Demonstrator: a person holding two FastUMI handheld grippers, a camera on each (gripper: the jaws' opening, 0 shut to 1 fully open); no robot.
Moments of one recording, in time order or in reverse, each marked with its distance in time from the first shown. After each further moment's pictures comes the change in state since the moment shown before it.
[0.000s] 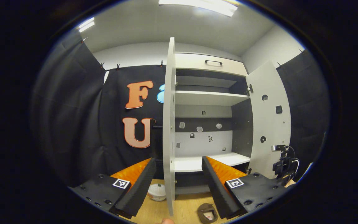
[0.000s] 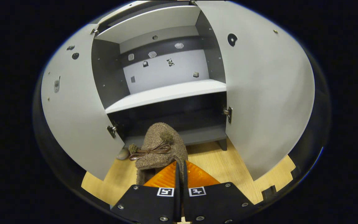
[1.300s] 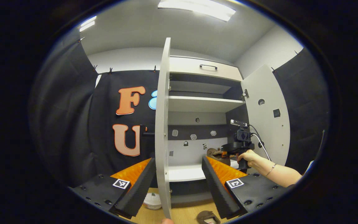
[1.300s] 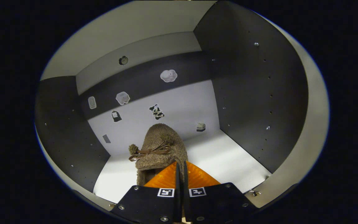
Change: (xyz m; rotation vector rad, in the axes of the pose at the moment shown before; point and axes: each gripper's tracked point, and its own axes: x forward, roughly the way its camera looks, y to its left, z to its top) left arm 0.043 0.001 0.000 0.003 -0.081 -0.073; right arm 0.225 -0.006 0.240 0.115 -0.110 -0.152
